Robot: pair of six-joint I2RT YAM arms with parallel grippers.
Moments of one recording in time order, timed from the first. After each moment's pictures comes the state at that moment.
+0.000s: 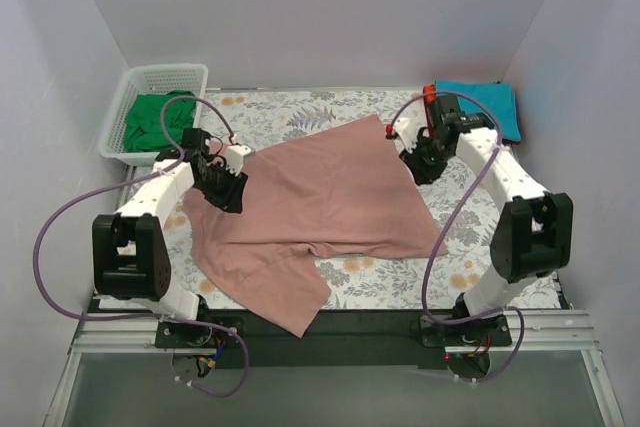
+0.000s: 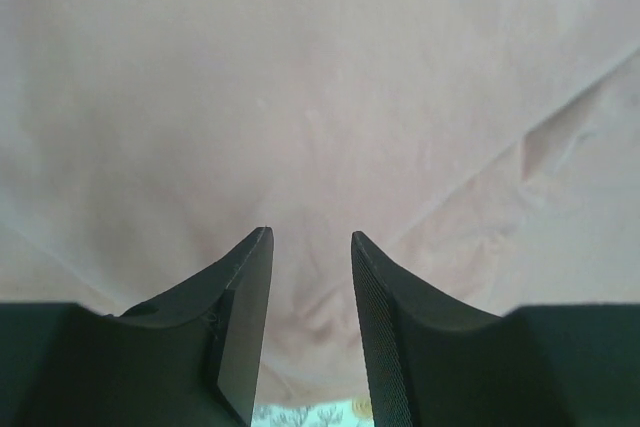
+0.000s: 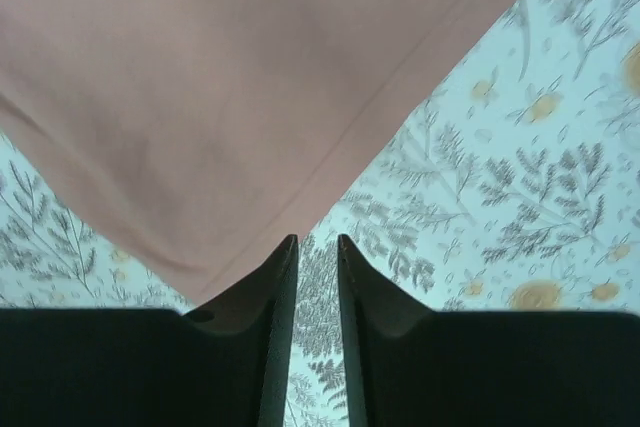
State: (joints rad) left arm -0.05 1.49 1.03 -0.81 0.43 0.56; right arm 0.22 1.58 1.29 -0.98 -0.26 -0.77
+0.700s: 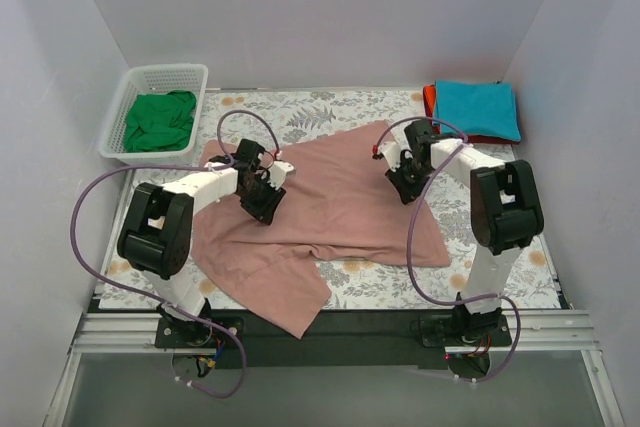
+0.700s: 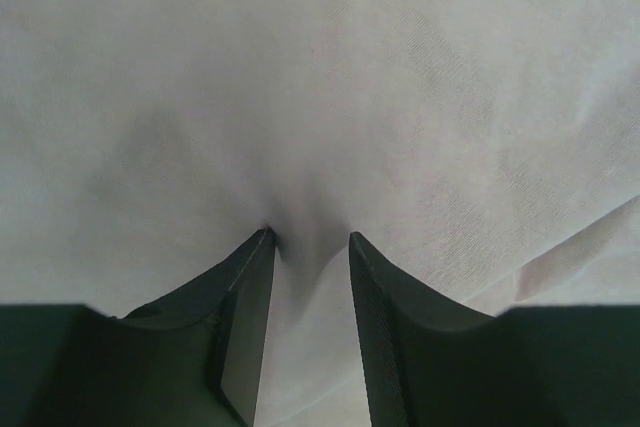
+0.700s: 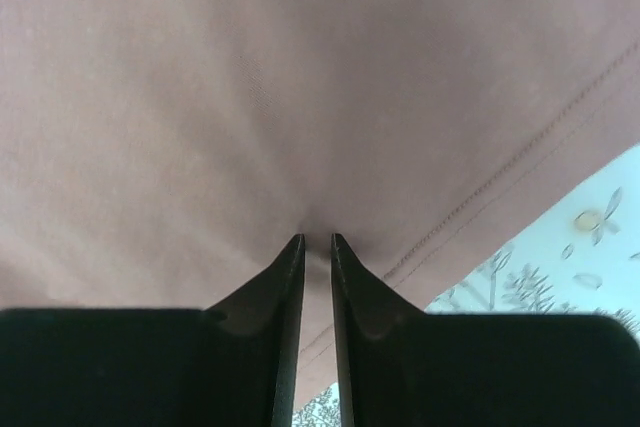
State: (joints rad) left arm -0.32 1.73 1.04 -0.60 0.30 0.37; right arm 0.26 1.92 1.30 -0.73 -0.27 -0.59
